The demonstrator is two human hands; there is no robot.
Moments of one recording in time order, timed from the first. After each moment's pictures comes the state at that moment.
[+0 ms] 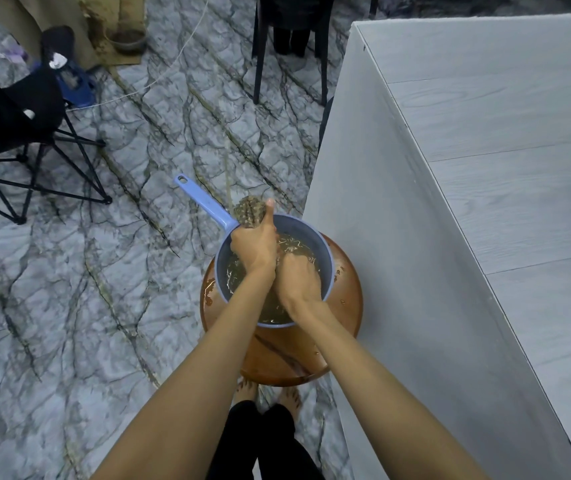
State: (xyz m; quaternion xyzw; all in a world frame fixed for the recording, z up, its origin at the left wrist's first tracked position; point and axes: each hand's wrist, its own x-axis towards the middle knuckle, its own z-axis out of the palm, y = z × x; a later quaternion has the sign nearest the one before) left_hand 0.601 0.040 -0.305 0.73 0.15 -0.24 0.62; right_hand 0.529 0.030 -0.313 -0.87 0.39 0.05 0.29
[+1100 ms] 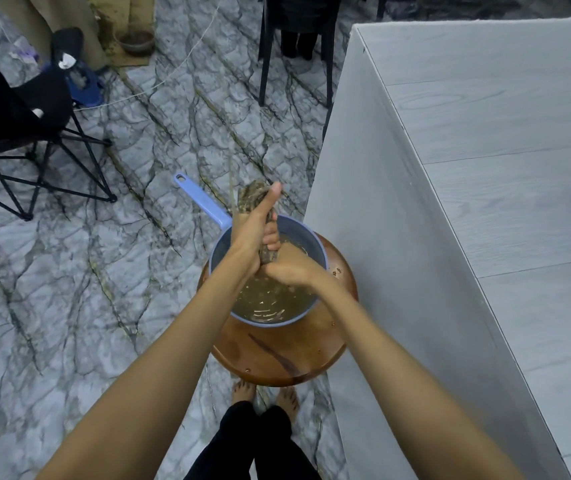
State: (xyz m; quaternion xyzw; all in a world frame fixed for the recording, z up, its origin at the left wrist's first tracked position) left_hand 0.608 0.046 -0.274 0.61 0.05 -0.42 0.67; right_hand 0.540 0.002 -0.288 -0.80 0.29 0.19 0.48
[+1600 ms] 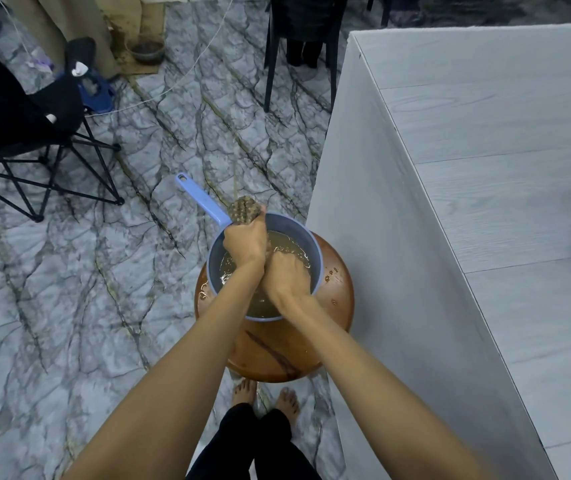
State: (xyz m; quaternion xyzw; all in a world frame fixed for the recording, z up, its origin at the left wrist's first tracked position) left_hand 0.600 0.039 -0.304 0.74 0.15 -0.24 0.61; right_hand 0.522 0.029 -0.293 -0.87 0.36 0.09 0.31
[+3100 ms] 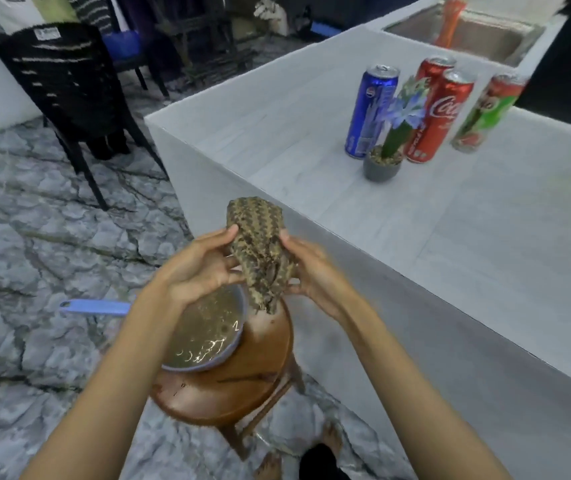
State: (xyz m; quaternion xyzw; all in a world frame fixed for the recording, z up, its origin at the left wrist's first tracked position) left_hand 0.577 0.041 -0.187 0.39 -0.23 -0.77 0.45; right_hand 0.390 0.030 -0.192 -0.44 0.43 -0.30 0.73
